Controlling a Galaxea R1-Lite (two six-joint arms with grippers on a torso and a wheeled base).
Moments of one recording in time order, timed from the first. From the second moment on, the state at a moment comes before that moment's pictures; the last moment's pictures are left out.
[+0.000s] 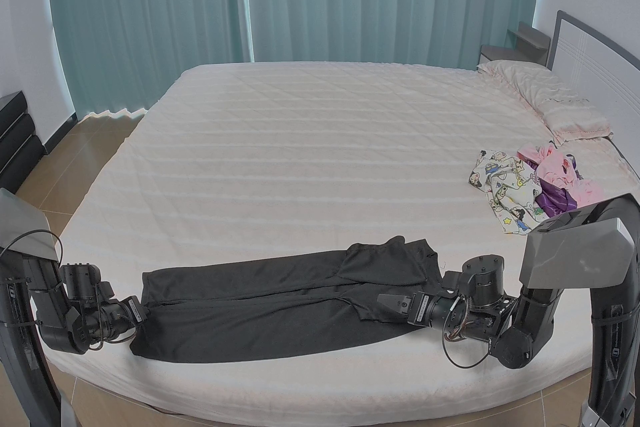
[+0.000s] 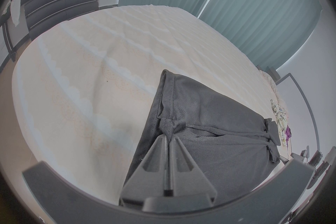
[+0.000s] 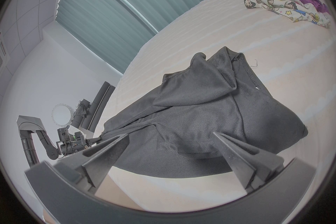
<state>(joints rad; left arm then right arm) 0.25 2.30 -0.32 -1.21 -0.27 -0.35 0.47 2.36 -0.51 -1.36 0.16 0.65</state>
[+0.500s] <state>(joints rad) 0.25 2.33 -0.34 -1.22 -0.24 -0.35 0.47 2.36 -0.51 -1.36 0.16 0.65</state>
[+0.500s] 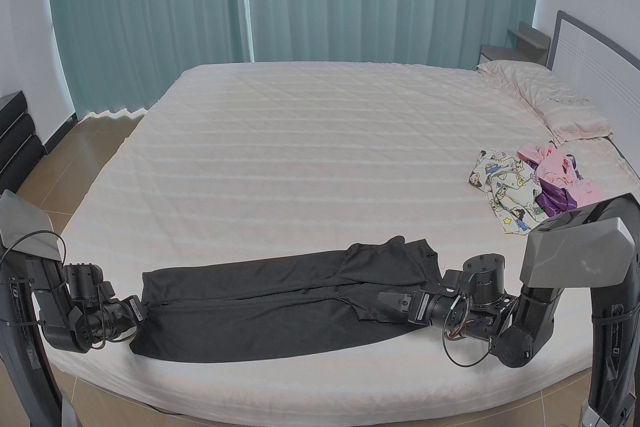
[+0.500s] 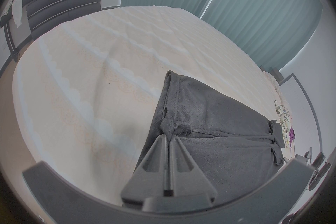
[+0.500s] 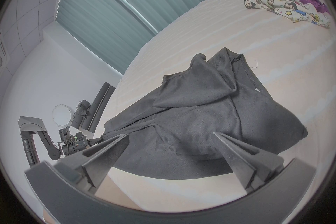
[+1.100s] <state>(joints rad) 0.27 2.27 -0.32 -1.22 -0.40 -0.71 0.39 2.34 -0.63 -1.29 0.16 0.66</state>
